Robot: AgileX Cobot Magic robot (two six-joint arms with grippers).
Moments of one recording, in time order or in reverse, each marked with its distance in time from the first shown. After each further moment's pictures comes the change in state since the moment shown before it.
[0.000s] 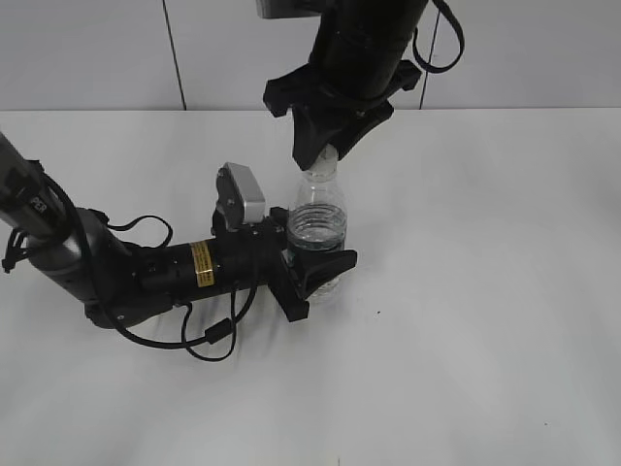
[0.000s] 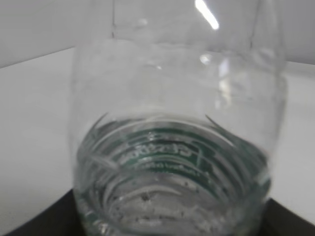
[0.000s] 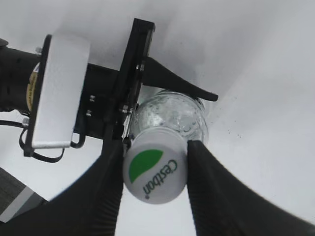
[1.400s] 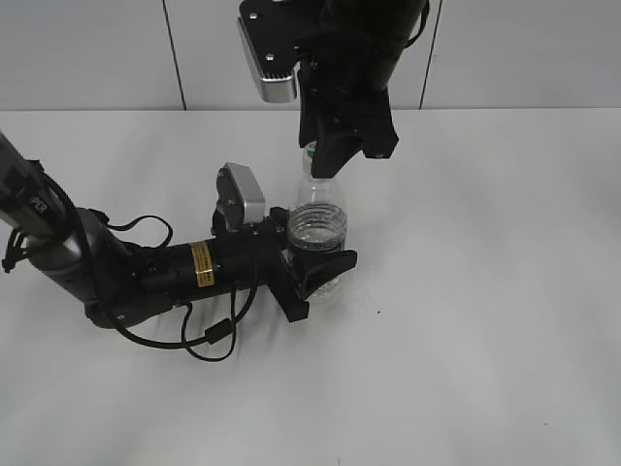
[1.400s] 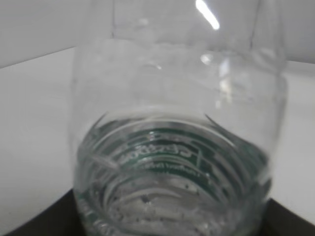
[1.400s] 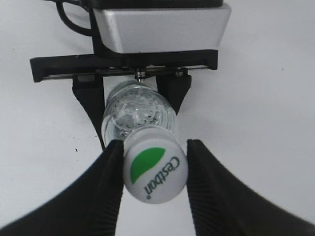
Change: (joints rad) left arm 0.000 0.000 0.000 0.000 0.002 0.002; right arm 0.002 0.000 -0.003 -0.004 0.006 -1.292
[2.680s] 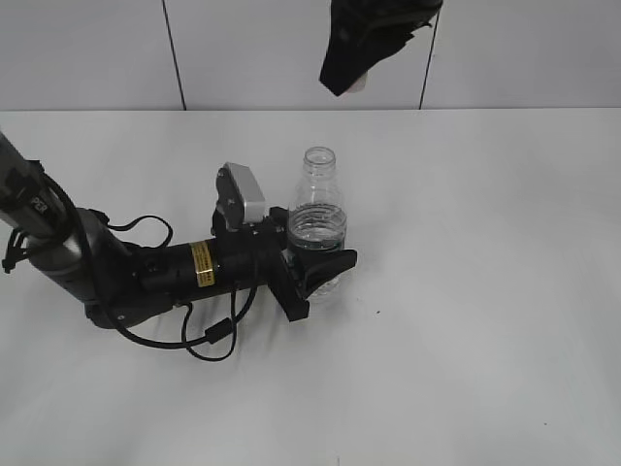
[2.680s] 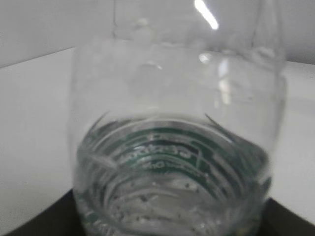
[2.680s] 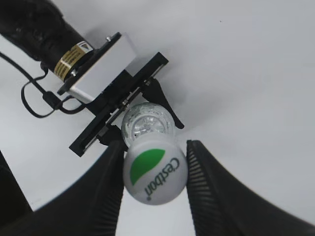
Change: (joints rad) left arm -0.001 0.000 0.000 -0.005 0.000 -0.001; right arm -0.068 -0.162 0.001 0.080 -0.003 0.774
